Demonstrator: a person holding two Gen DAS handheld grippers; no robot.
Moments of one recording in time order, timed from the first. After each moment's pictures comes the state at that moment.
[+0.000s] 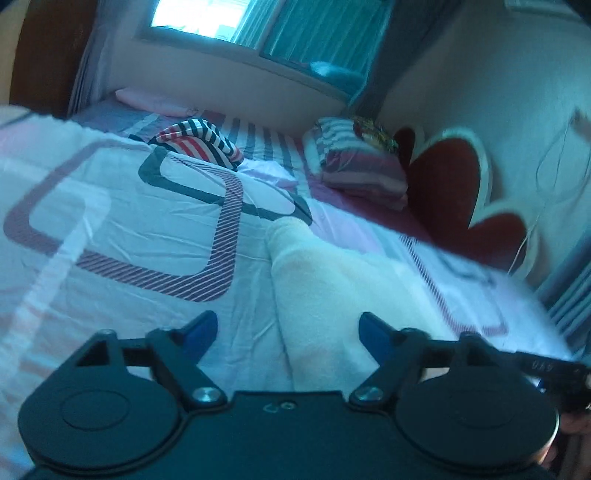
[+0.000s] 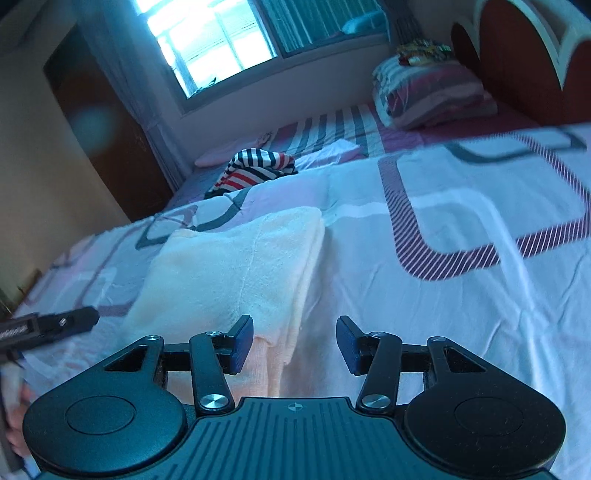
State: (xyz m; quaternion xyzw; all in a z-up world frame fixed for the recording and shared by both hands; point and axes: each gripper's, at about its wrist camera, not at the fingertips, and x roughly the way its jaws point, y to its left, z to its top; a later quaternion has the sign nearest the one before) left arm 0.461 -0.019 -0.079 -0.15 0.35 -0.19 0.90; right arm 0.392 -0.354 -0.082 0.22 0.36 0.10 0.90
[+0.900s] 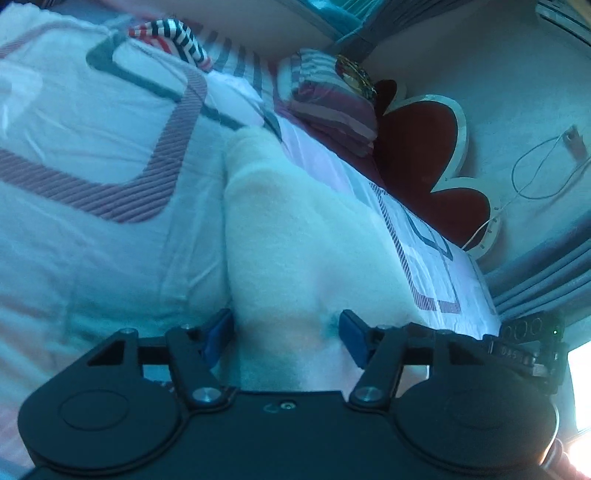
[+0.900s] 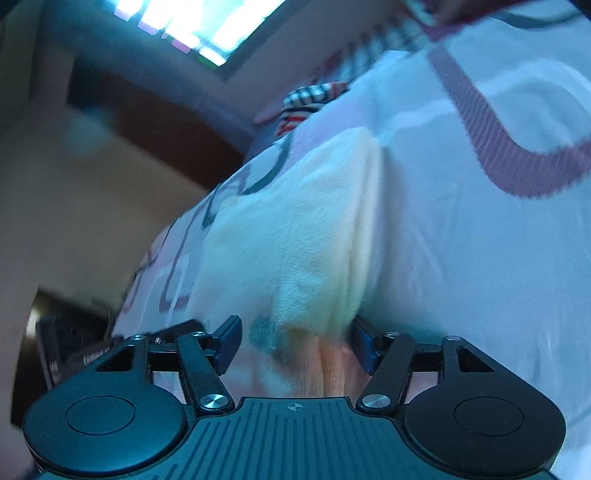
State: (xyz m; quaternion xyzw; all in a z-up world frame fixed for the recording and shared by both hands) left arm 0.508 -0.039 -0.128 -0.23 0.46 -0.27 0.82; right arm 0.435 -0.371 -0.117 0.35 0.42 0.24 0.80
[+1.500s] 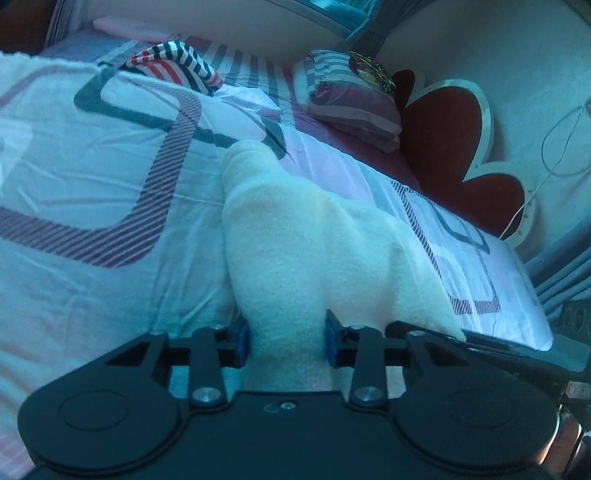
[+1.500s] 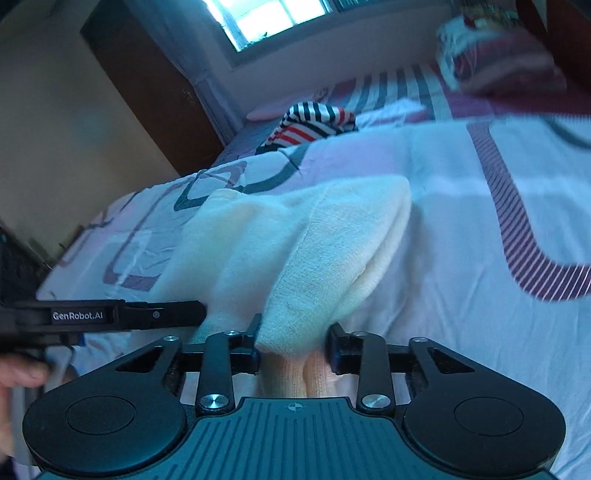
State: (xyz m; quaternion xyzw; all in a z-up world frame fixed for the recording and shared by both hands) left arm 0.515 -0.074 -0.107 -0.15 0.46 -0.22 0.85; right arm 0.425 -0.318 -0.085 0.18 0.40 0.19 0.88
